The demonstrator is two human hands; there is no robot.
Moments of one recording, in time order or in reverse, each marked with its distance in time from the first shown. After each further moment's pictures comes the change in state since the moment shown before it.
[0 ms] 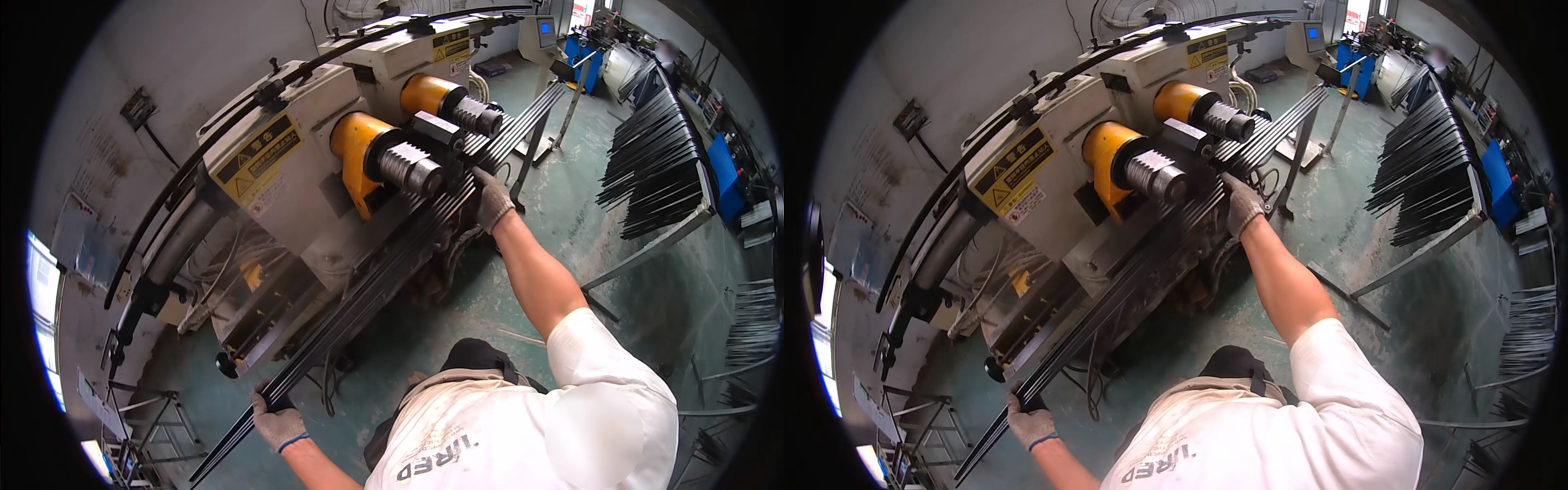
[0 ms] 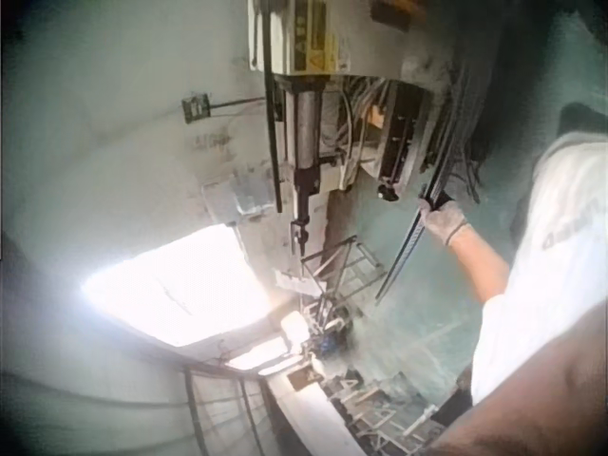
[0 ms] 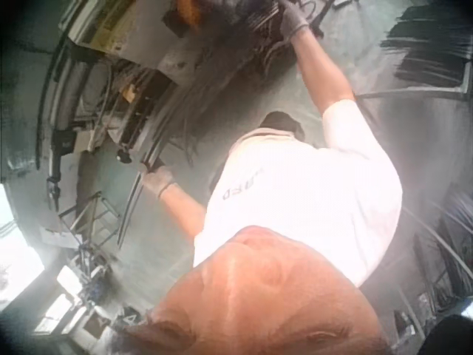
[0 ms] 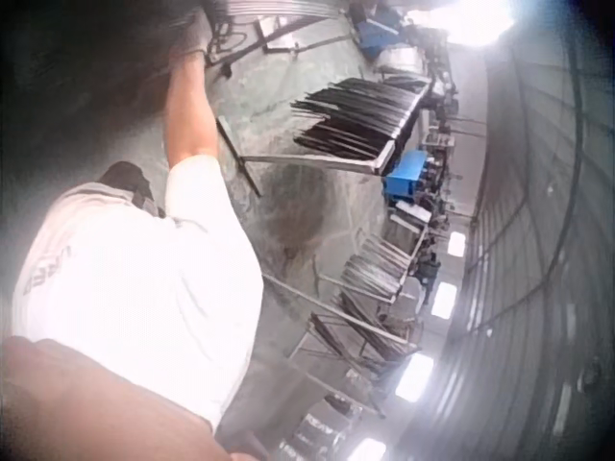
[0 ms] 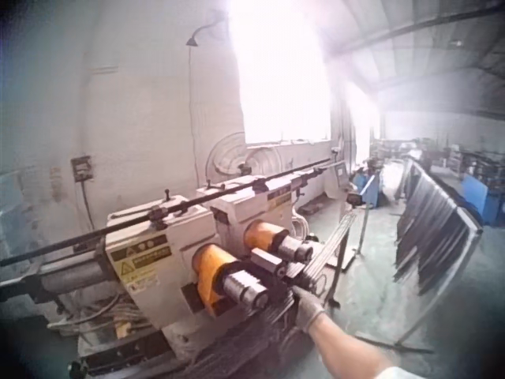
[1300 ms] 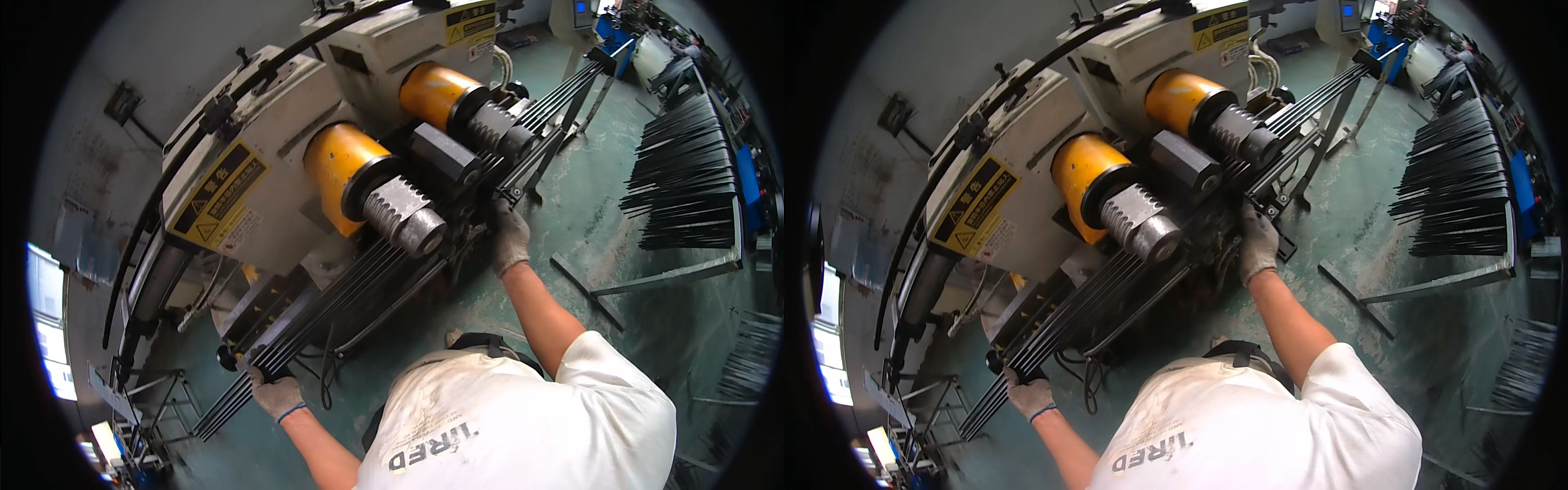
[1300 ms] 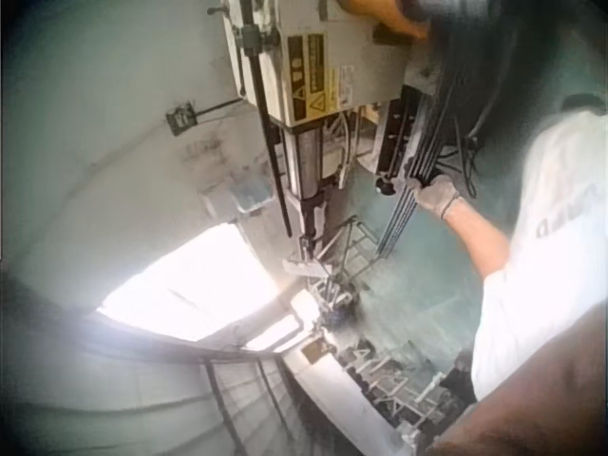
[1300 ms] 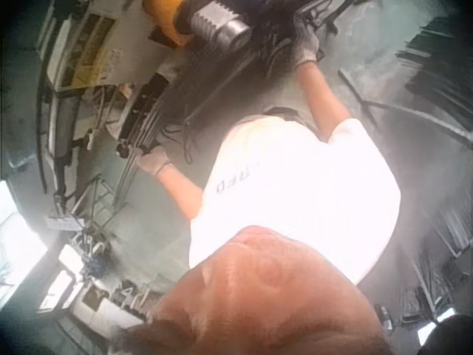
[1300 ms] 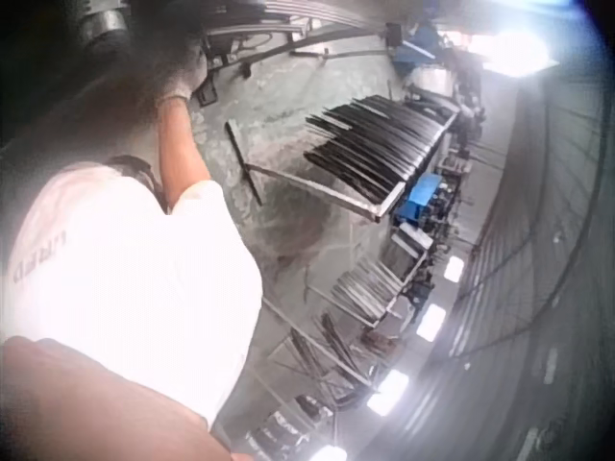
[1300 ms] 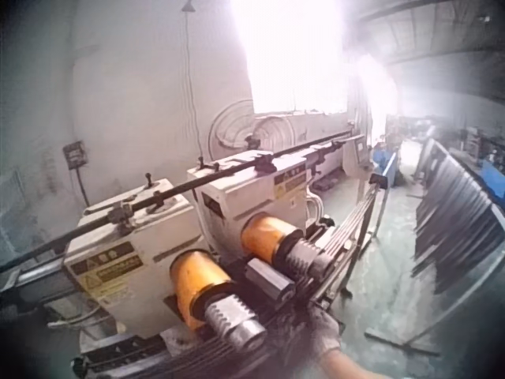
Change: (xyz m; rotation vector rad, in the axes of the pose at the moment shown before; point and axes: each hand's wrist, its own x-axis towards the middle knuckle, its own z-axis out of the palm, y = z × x) left_hand 0.077 -0.106 0.125 -0.153 0.177 -0.047; right_hand 0.045 0.024 -0.035 -0.195 0.286 -0.181
